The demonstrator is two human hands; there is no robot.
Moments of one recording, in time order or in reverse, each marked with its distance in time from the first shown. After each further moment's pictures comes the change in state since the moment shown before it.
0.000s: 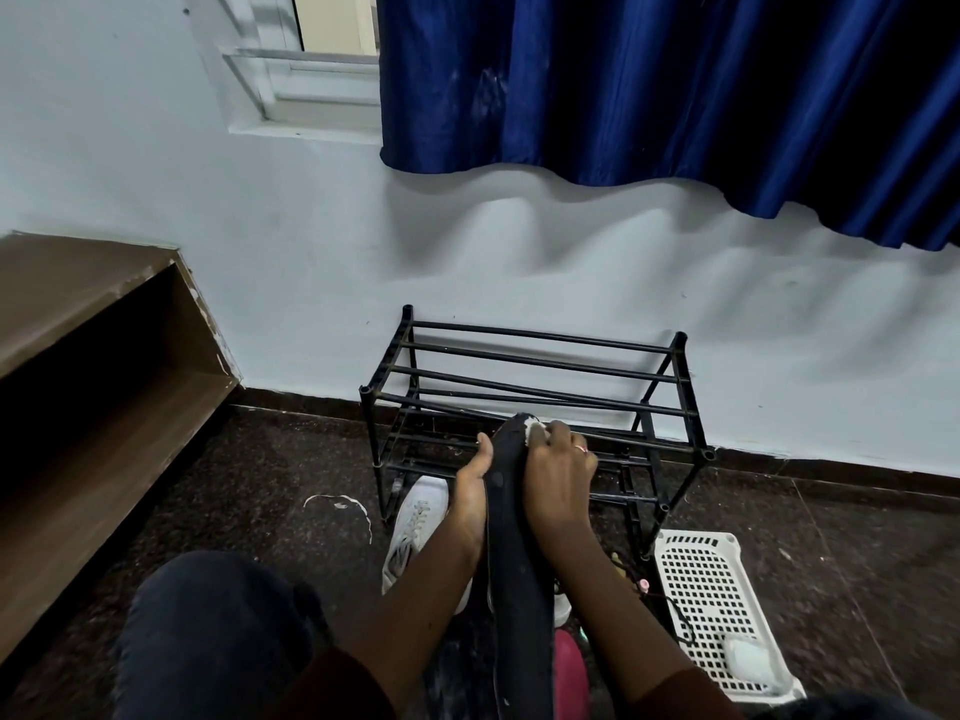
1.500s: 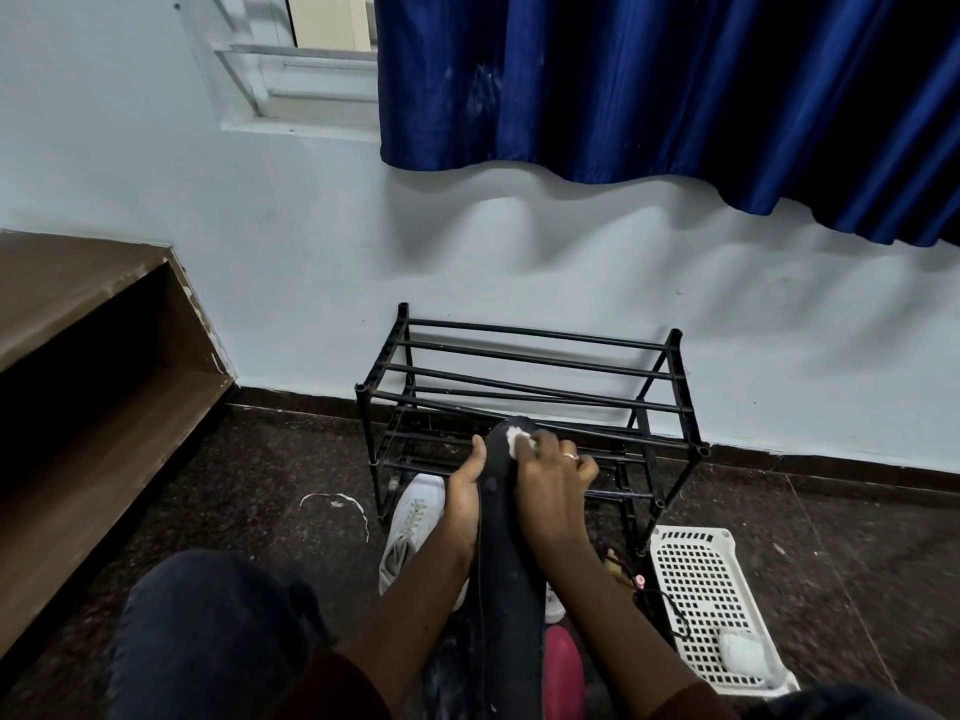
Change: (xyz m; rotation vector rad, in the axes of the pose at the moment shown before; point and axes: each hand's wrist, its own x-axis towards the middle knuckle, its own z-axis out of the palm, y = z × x) left_hand -0.011 -0.003 -0.001 0.018 -0.023 0.014; right_hand -0.018 0.004 -0.002 -0.014 0.106 -0.104
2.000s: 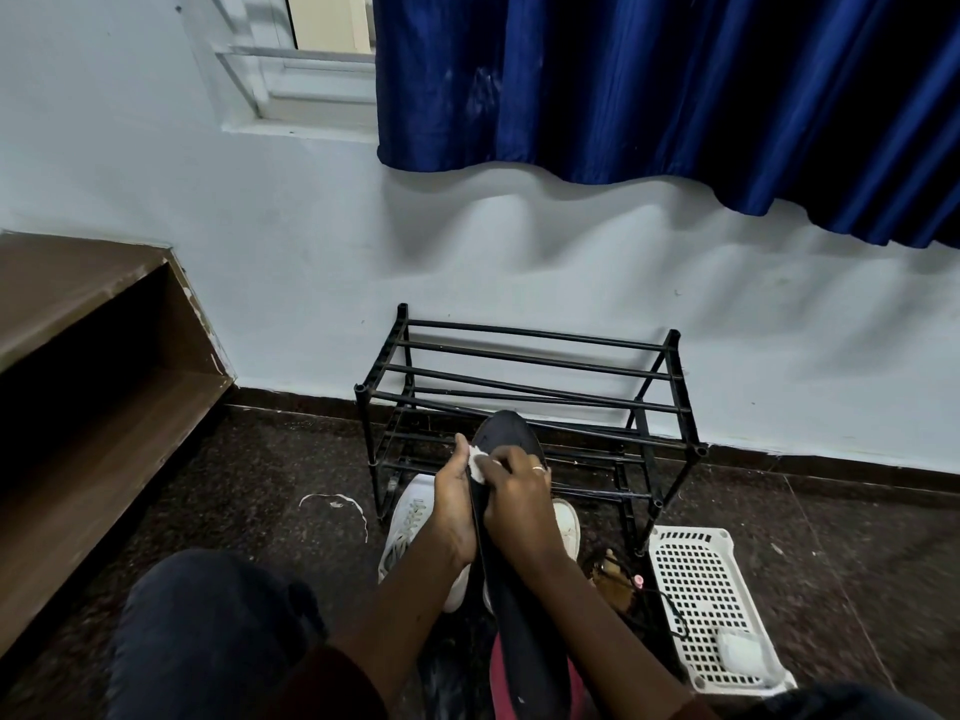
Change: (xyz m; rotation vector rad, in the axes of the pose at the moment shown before) left_hand -0.007 0.009 -0.005 -0.021 0.078 -0.033; right_hand -0.015 -0.019 0.007 0.305 -0.107 -0.080
